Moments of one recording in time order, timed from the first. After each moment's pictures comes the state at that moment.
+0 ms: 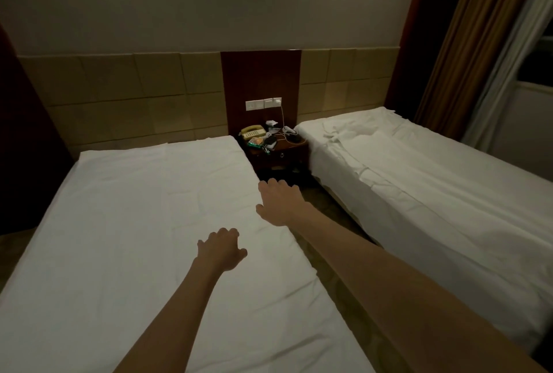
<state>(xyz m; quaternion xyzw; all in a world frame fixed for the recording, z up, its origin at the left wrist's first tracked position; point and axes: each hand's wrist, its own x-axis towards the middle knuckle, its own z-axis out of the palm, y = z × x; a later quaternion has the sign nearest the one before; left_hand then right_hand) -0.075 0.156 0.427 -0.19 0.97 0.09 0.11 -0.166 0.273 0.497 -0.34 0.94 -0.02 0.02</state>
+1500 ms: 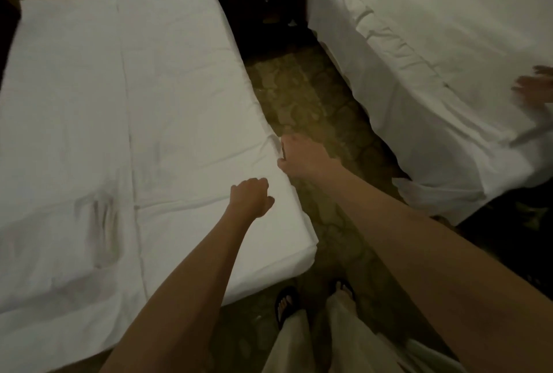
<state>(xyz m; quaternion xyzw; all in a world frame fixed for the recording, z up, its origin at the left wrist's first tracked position) -0.107 0.482 0.249 -0.16 0.95 0.08 0.24 -0.200 0.587 0.305 -0.30 0.93 -0.12 0.19</state>
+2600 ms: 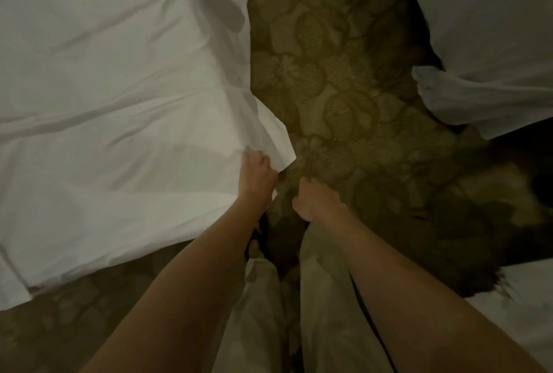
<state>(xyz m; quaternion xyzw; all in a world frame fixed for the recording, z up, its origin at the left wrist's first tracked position) -0.154 0.640 -0.075 0.03 0.90 -0.15 0.41 -0.181 0.764 -0.079 -0.14 0.83 -0.06 0.53</state>
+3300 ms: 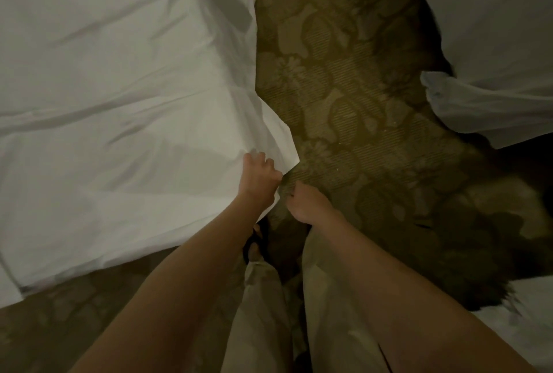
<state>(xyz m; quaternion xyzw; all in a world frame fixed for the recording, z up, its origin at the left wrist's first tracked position) -0.154 0.630 -0.092 0.03 0.92 -0.12 0.36 -0.175 0.749 -0.105 -0.08 0.80 -0.19 0.56</state>
